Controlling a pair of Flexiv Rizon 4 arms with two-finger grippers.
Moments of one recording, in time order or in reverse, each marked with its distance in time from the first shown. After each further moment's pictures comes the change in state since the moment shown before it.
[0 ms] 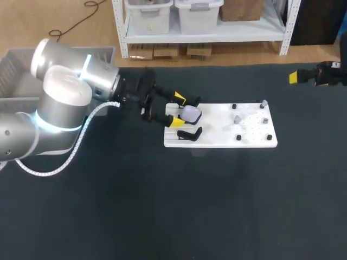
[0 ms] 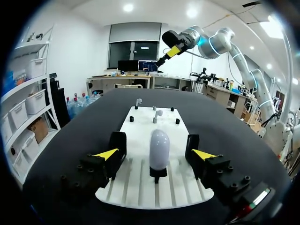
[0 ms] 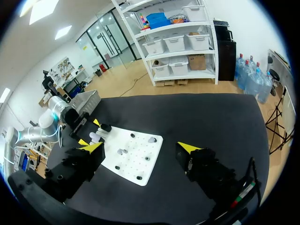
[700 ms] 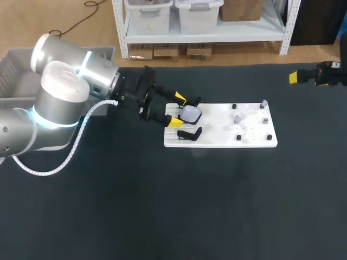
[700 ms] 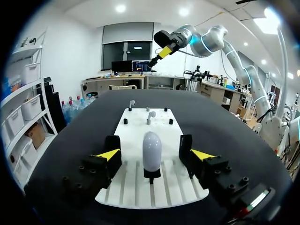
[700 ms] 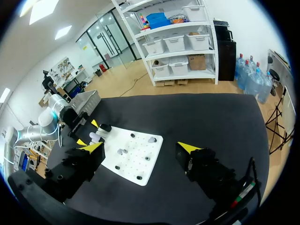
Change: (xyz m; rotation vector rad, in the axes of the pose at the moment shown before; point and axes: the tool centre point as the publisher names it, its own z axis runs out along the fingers) left arm -0.002 -0.007 -0.003 0.042 0.011 0.042; right arm 0.000 0.000 0.000 0.000 0.000 0.000
